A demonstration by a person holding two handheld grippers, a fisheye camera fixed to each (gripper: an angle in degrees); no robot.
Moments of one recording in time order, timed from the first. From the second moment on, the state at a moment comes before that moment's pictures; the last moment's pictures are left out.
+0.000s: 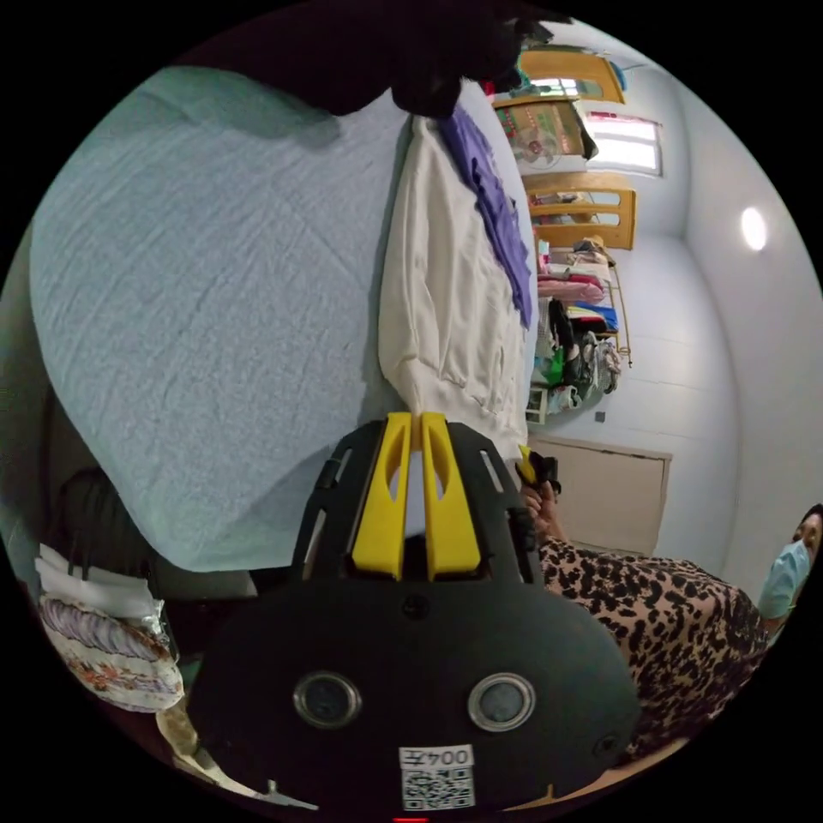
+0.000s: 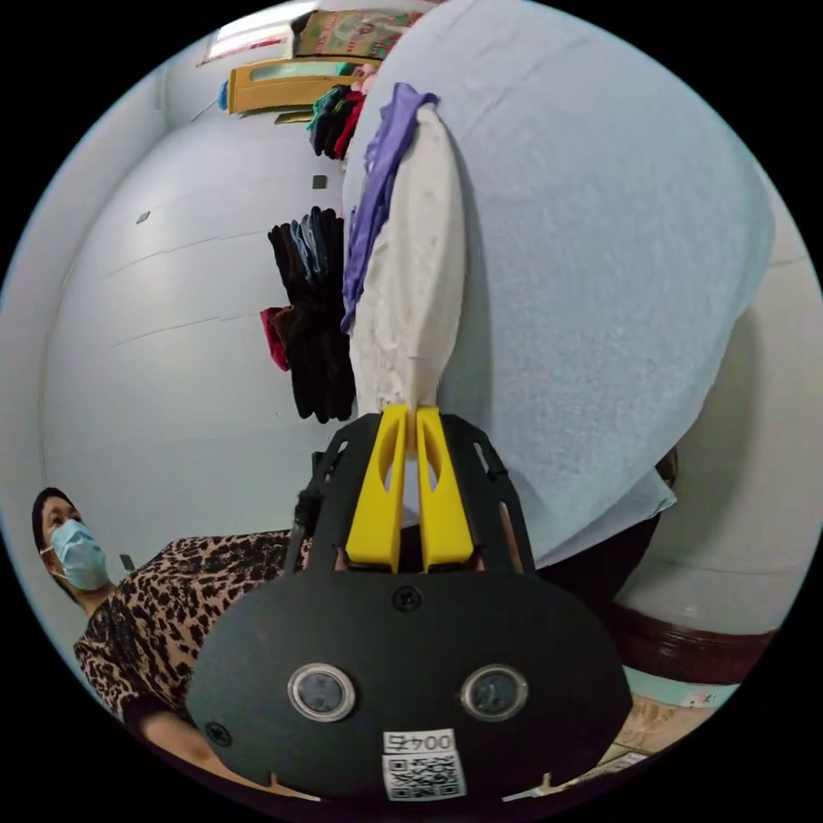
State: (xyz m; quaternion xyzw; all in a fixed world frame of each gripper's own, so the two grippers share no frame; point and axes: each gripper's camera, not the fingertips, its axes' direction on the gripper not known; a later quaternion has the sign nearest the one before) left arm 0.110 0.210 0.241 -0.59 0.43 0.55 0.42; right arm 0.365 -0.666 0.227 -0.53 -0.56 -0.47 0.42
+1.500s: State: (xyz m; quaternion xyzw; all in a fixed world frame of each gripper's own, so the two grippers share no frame) left arm 0.324 0.189 0.046 -0.52 0.56 0.50 0.41; right arm 0.169 -0.744 -0.165 -0.39 -0.56 -0.54 0.50
